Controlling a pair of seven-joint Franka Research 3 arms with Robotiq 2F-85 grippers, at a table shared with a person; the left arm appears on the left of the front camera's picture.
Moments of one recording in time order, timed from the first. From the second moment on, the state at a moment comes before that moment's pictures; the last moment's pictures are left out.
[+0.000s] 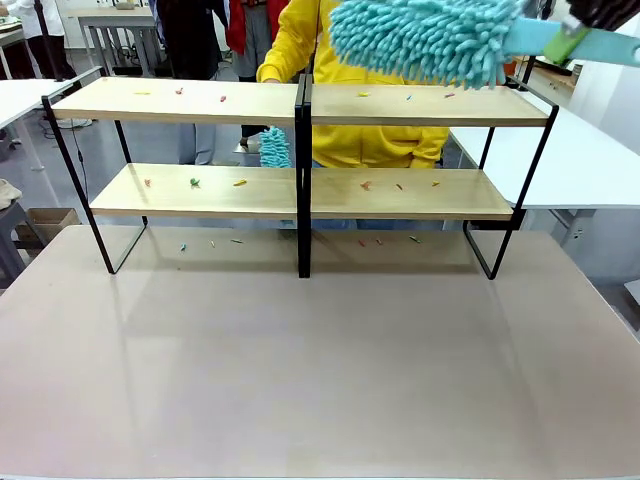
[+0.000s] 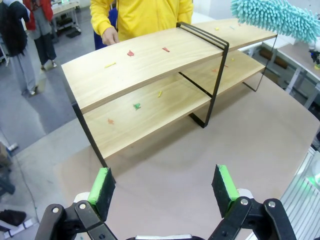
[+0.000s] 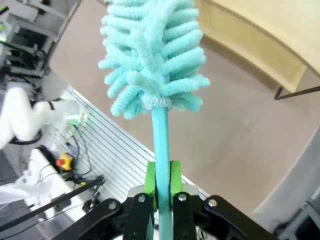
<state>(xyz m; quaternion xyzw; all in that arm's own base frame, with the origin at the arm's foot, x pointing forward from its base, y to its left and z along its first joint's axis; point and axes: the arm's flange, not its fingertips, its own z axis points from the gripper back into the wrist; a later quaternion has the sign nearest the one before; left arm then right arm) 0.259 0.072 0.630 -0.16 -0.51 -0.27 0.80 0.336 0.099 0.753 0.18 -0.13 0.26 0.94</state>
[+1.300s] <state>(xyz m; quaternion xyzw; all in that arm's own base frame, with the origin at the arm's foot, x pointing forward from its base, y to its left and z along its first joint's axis) 0.259 0.072 0.630 -0.16 -0.51 -0.27 0.80 0.440 0.188 0.697 0.17 -0.11 0.11 0.97</state>
